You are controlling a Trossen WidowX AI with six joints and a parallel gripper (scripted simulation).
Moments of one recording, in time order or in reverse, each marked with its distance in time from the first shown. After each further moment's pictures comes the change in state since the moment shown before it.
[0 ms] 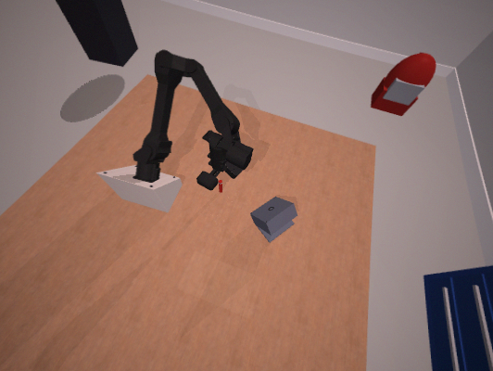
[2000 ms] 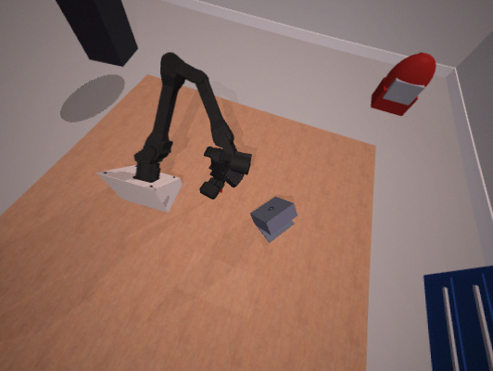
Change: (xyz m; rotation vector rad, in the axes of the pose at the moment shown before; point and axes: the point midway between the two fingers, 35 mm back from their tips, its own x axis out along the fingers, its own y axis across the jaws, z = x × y) arm 0.064 0.001 0.001 -0.037 -0.003 0.003
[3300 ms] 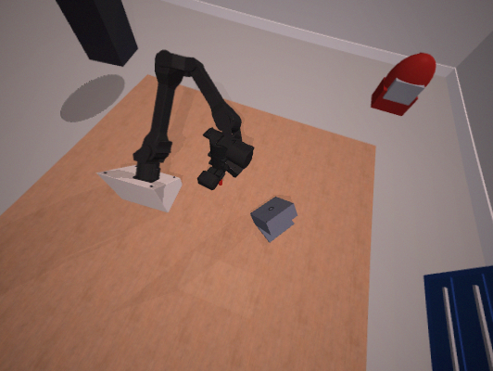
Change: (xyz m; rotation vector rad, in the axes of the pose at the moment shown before) arm -0.077 -0.006 0.005 -0.002 -0.011 -0.031
